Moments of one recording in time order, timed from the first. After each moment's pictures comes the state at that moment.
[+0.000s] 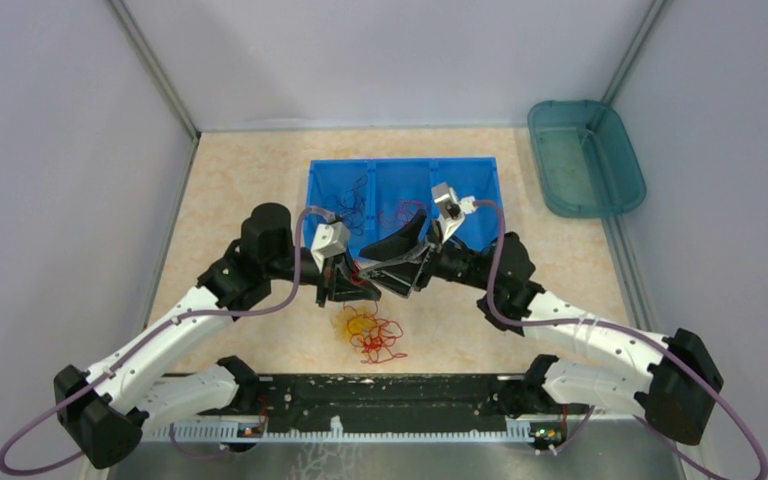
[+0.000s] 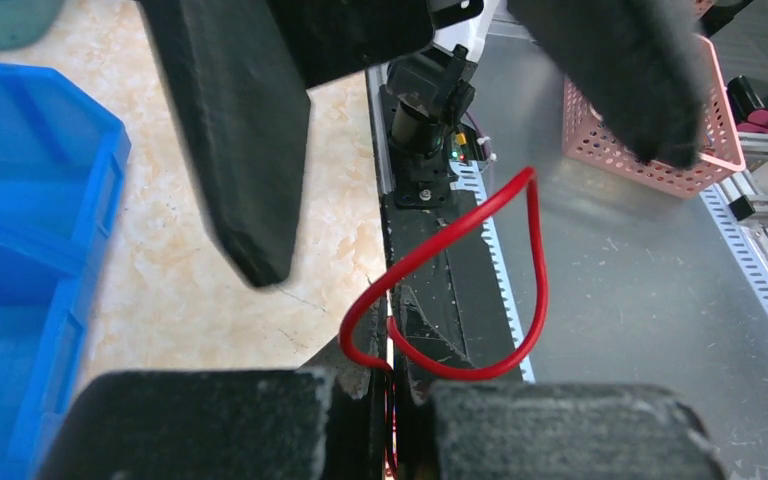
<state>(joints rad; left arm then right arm) -0.70 0.99 0.85 -0.13 1.01 0.04 0.89 1.05 0.66 0.82 -0.52 0.72</state>
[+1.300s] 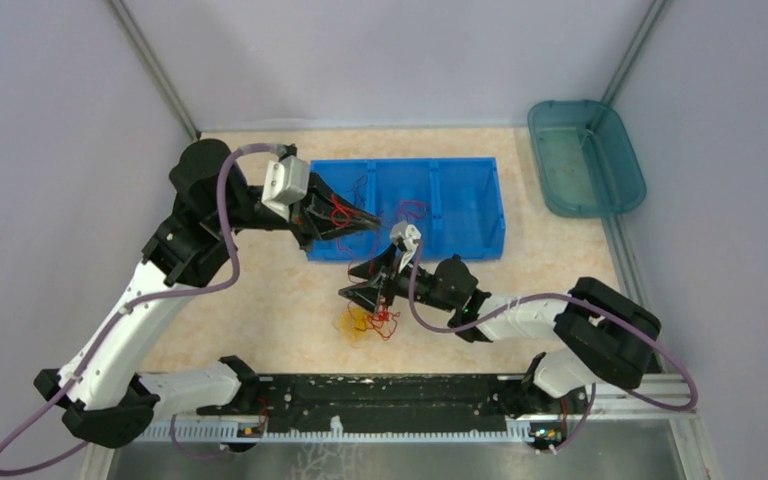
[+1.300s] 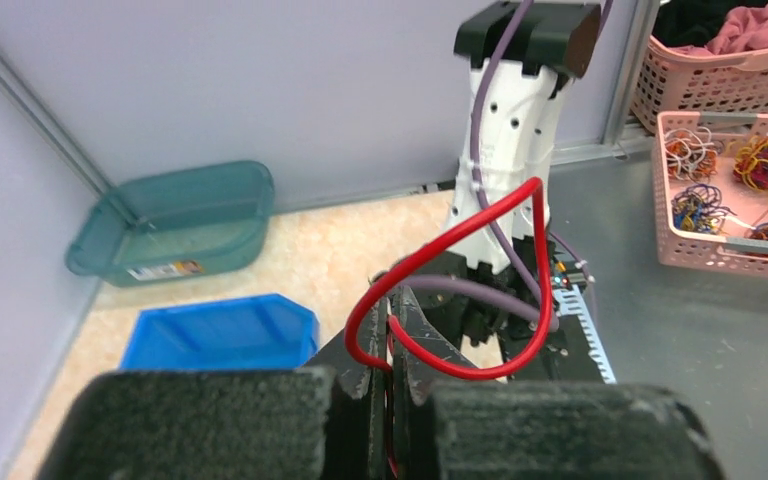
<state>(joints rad) -0.71 1.11 1.46 -0.29 0.93 0.10 0.98 1.40 0.51 1.03 -0.29 0.43</state>
